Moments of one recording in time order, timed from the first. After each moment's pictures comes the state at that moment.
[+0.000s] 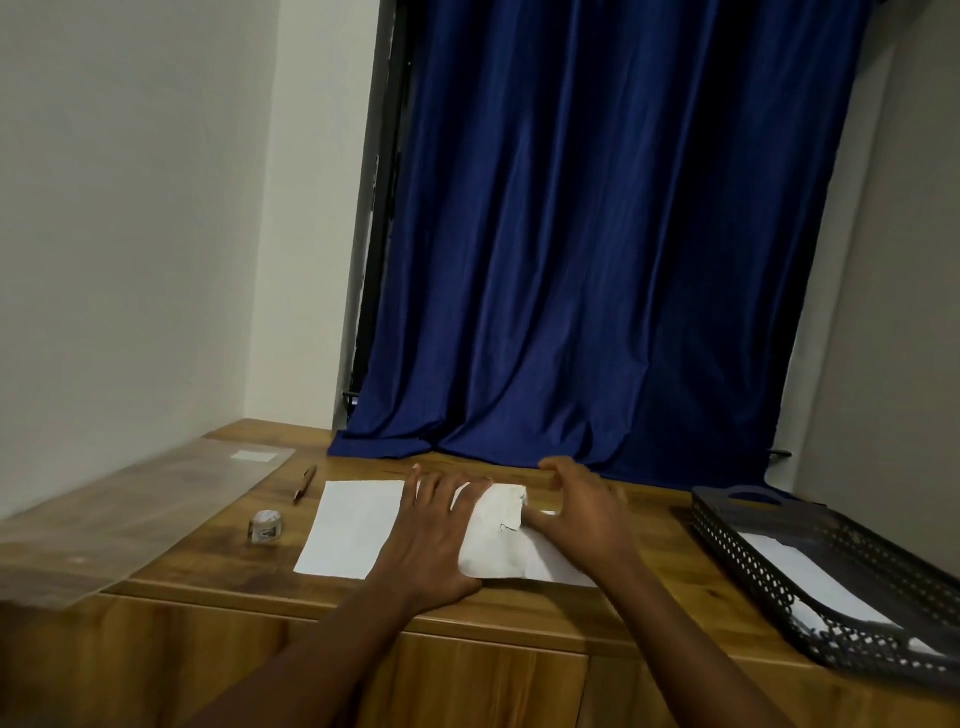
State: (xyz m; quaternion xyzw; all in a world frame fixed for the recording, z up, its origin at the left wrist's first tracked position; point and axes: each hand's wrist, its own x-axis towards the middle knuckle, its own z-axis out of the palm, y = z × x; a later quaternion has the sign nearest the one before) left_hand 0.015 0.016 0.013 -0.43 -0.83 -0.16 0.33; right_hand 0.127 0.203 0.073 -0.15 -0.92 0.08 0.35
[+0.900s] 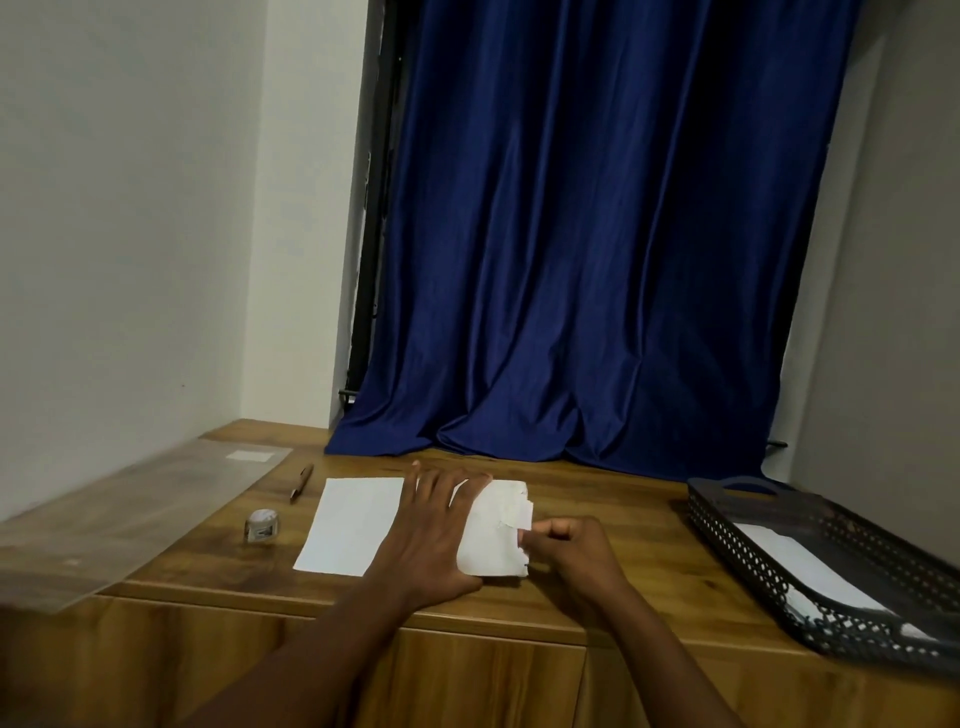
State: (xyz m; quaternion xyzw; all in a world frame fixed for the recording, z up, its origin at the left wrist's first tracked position) left_hand 0.014 0.018 0.012 -0.44 -0.82 -0.18 0.31; right_hand 0.137 0.200 0.026 -0.08 -0.77 0.59 0.23
